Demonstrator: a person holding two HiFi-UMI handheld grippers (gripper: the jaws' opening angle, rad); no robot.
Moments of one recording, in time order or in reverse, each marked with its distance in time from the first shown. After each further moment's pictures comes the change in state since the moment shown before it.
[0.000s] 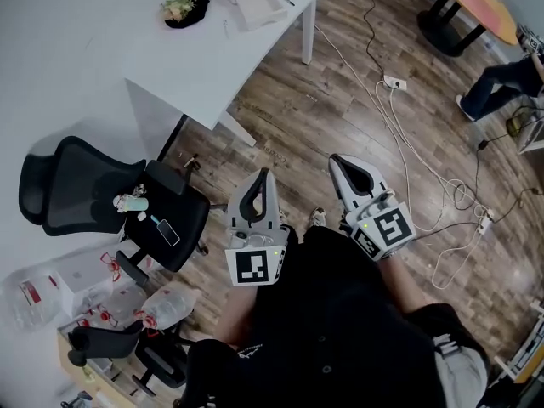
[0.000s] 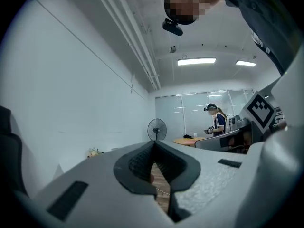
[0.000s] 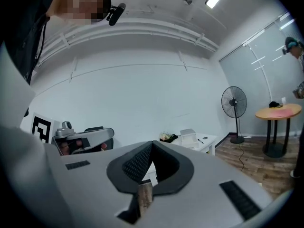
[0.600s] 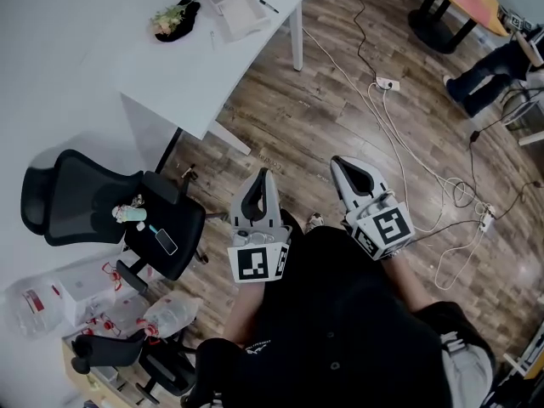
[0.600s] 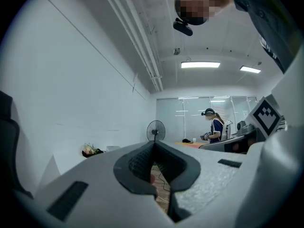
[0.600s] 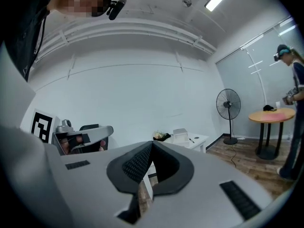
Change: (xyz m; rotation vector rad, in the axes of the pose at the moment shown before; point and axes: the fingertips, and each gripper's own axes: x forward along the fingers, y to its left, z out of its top) left arm 0.019 -0.044 -0.012 -0.044 -0.010 -0.007; right arm -0.037 -0.043 -0.008 -0.020 0.014 -0.045
